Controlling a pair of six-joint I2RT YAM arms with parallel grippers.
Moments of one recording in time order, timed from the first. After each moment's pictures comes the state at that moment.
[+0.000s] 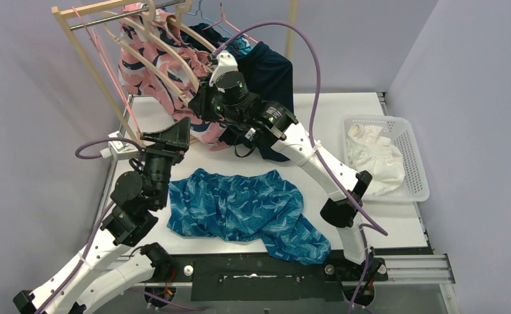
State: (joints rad) left arm -0.77 0.64 0.77 0.17 -0.71 -0.91; right arm 0.96 2.04 2.44 -0.66 0.15 0.52
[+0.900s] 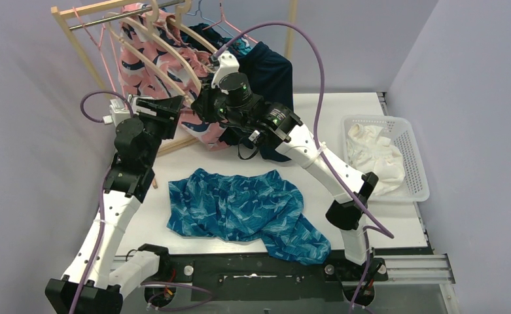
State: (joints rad) left arm -0.21 0.98 1.00 -0.09 -0.15 -1.26; right arm 0.97 1.99 2.37 -0.64 0.16 0.48
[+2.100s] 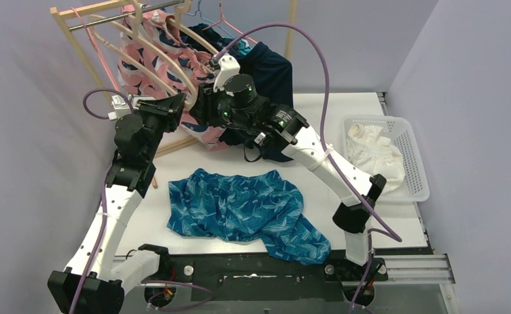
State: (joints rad) left arm -0.20 1.03 1.02 0.03 -0.03 -1.40; right arm 0.97 1.94 2.31 -0.64 0.10 0.43
